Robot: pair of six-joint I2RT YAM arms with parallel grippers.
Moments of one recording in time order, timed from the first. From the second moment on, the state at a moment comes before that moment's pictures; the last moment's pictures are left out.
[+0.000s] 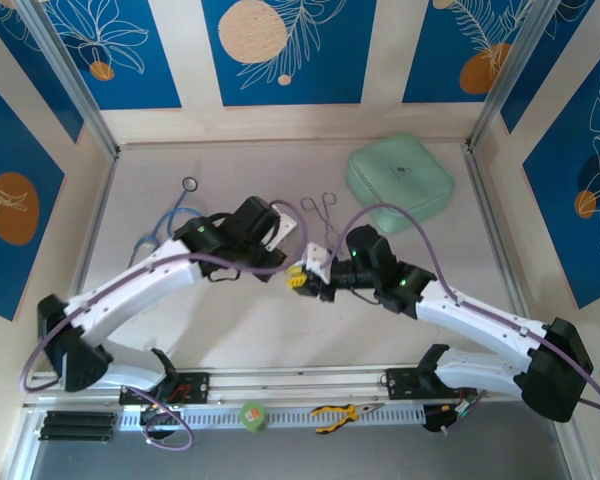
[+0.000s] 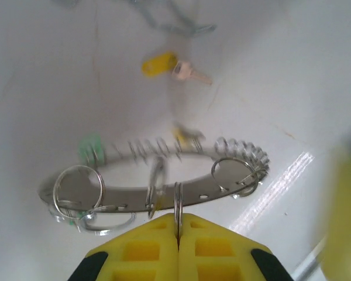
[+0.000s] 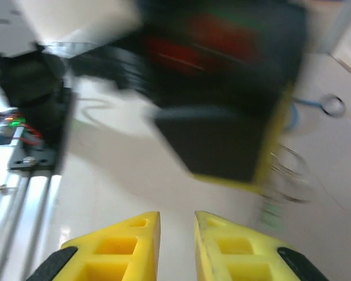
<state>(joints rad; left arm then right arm) -0.87 1.40 1.35 -1.00 -0.03 -0.16 0.87 1.08 0.72 -0.06 -0.51 -0.33</state>
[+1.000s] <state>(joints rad) -0.63 1.51 1.42 -1.27 0.66 -1.24 0.97 1.16 0.47 0.44 -0.16 -0.34</state>
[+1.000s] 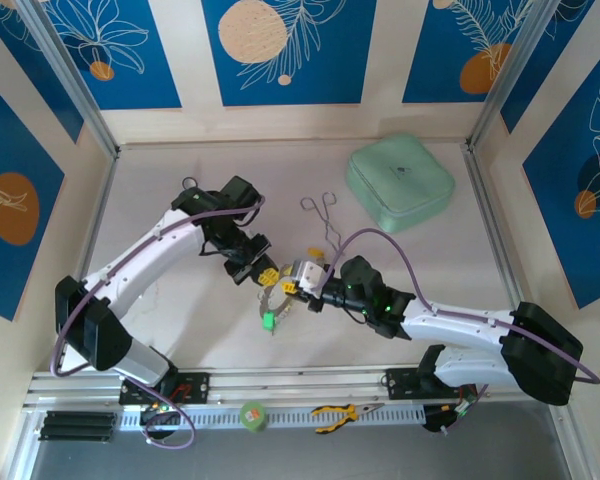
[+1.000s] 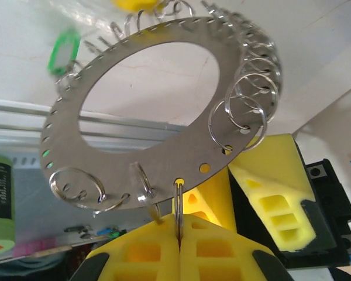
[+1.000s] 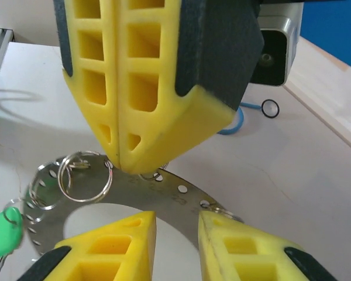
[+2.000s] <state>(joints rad) -0.59 1.38 1.23 -1.12 0.76 -1.44 1.00 1.15 0.46 0.48 -0.24 -0.42</state>
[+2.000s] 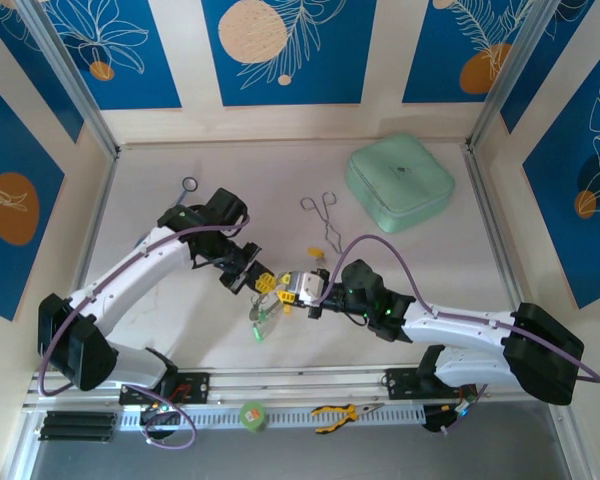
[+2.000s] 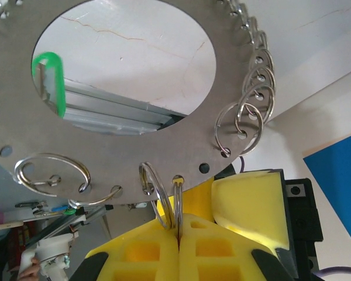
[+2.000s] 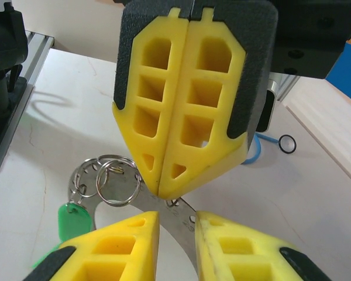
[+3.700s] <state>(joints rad) -0.48 1.26 1.29 -0.92 0.40 -1.03 0.96 1.25 0.47 0.57 -0.27 -0.37</state>
